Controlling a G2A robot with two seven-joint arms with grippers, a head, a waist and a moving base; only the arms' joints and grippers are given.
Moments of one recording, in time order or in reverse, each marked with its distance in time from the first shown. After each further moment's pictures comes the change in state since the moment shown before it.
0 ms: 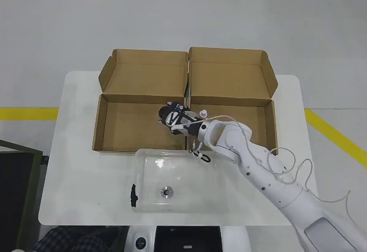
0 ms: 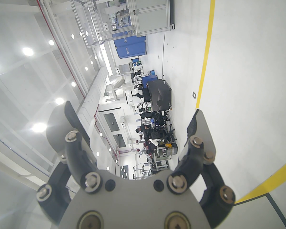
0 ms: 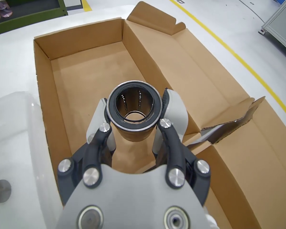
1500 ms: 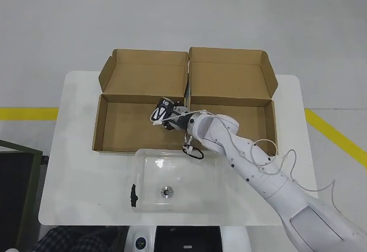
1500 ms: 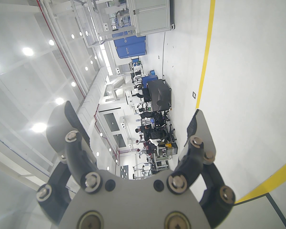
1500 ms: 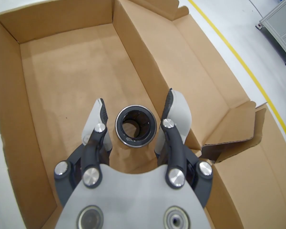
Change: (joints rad) left arm 0.000 0.000 0.000 0.000 0.000 0.000 0.000; right arm 0.063 -0.103 -0.012 0.119 -0.098 -0.004 0.033
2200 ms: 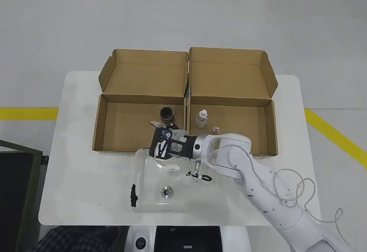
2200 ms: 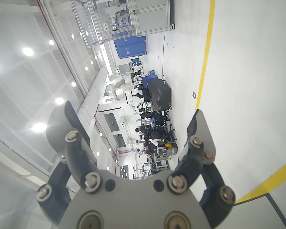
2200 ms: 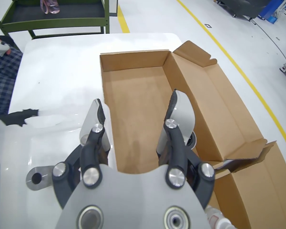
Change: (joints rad) left arm 0.000 0.000 0.000 0.000 0.000 0.000 0.000; right arm -0.276 0.077 0.153 -0.452 0.011 -0.276 0.112
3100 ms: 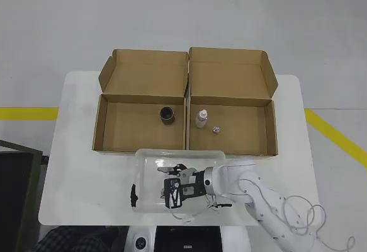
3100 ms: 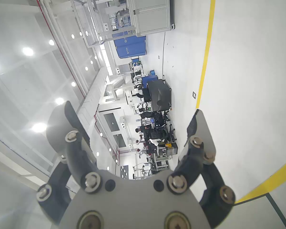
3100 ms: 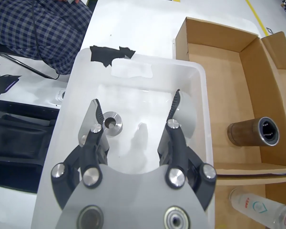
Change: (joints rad) left arm 0.000 0.000 0.000 0.000 0.000 0.000 0.000; right arm -0.209 0.080 0.045 -0.095 -0.093 -0.338 0.031
